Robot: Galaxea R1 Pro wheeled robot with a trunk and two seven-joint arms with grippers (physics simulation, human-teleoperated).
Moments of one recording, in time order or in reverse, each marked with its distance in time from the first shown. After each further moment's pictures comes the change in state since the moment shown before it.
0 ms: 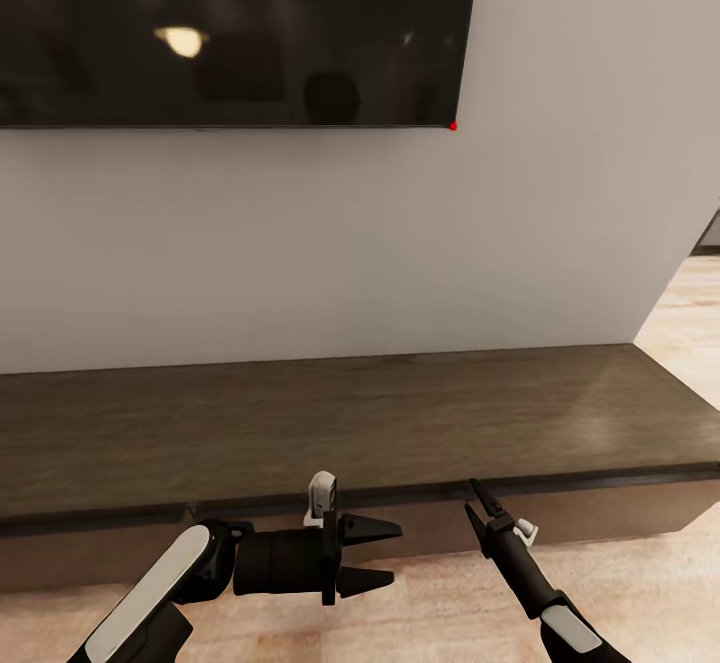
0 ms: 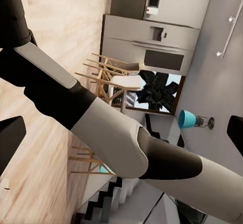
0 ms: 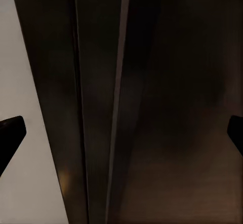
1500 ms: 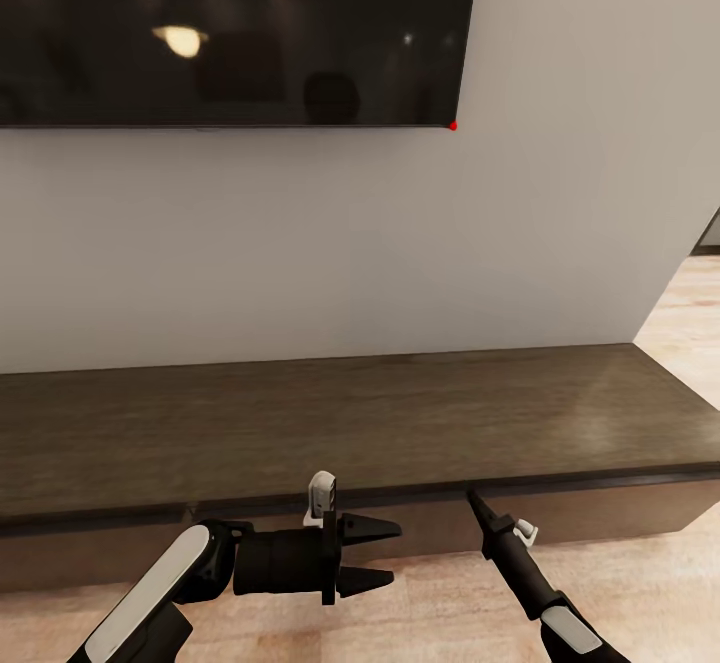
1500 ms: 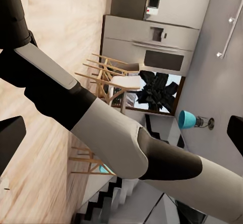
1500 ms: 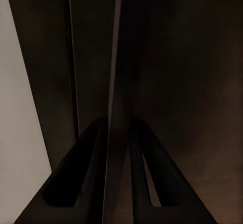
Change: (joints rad) left arm 0.000 0.000 0.001 0.001 0.000 -0.001 0.000; right arm 0.001 0.000 -0.001 0.002 0.007 -0.007 -0.005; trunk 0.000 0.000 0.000
